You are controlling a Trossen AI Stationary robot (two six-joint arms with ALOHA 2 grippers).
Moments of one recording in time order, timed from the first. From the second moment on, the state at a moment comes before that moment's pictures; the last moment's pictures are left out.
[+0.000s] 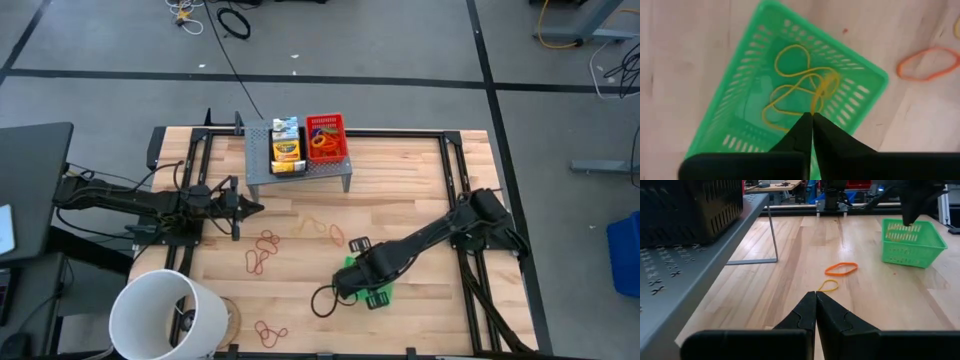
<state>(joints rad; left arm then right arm) -0.03 0.54 0.05 0.29 -0.20 0.05 0.45 1.96 1.58 -1.12 0.08 0.17</state>
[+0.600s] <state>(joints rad) -0.03 0.54 0.05 0.29 -0.20 0.05 0.40 1.95 1.58 -1.09 0.18 0.12</state>
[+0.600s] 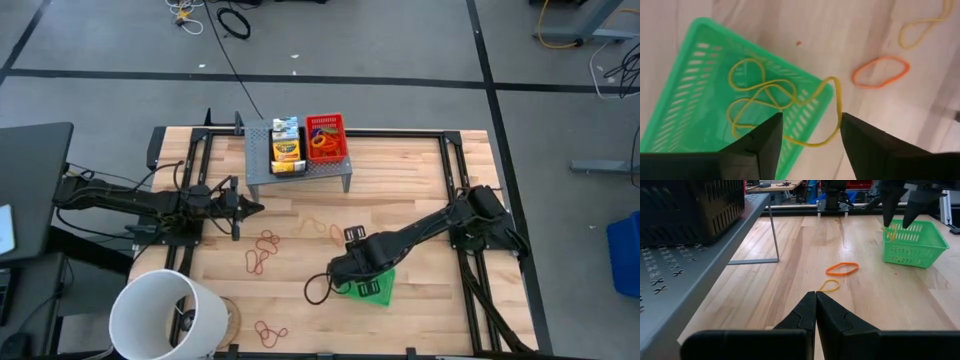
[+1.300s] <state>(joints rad) -0.03 0.54 0.05 0.29 -0.20 0.05 0.46 1.95 1.58 -1.08 0.19 0.17</state>
